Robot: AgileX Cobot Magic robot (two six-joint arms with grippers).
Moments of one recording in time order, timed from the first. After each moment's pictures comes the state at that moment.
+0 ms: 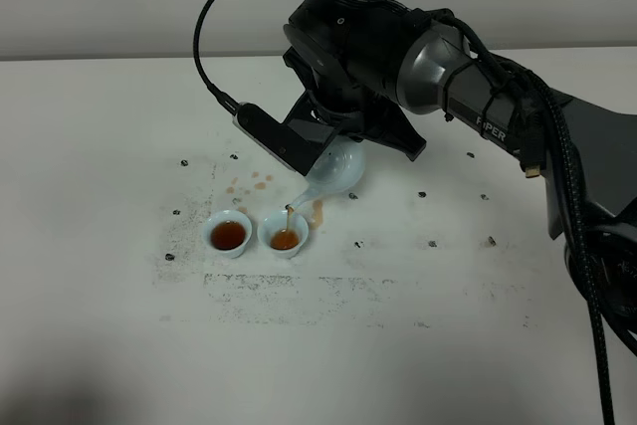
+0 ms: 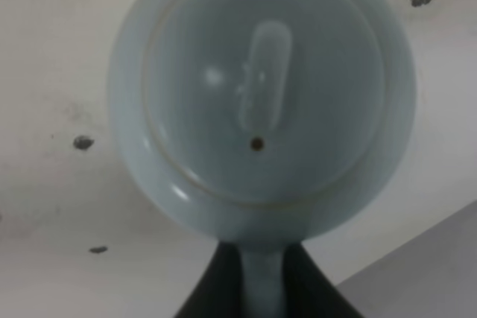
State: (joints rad) left arm 0.03 0.00 -0.46 -0.13 1.07 0.04; right arm 0.68 2.25 -2.04 -0.38 1.19 -1.59
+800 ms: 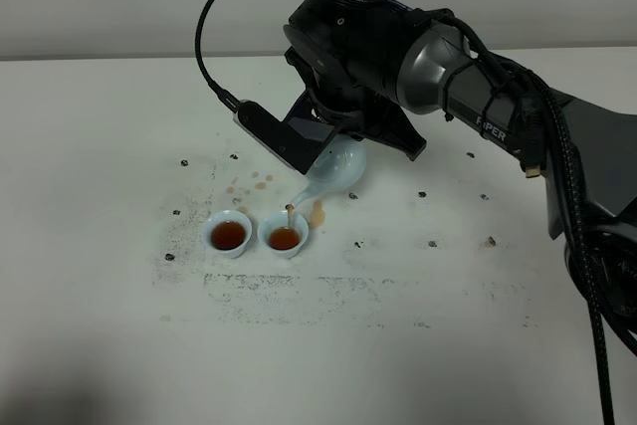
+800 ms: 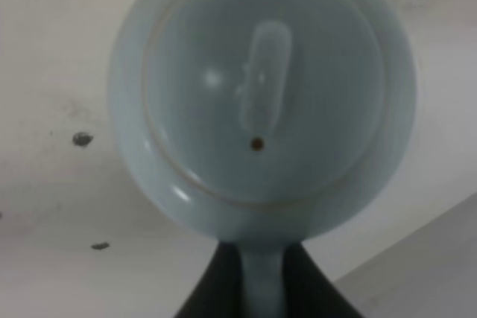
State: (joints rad) left arm 0.03 0.00 -0.46 -0.13 1.07 0.04; right arm 0.68 2.25 -2.04 -0.39 1.19 -1.57
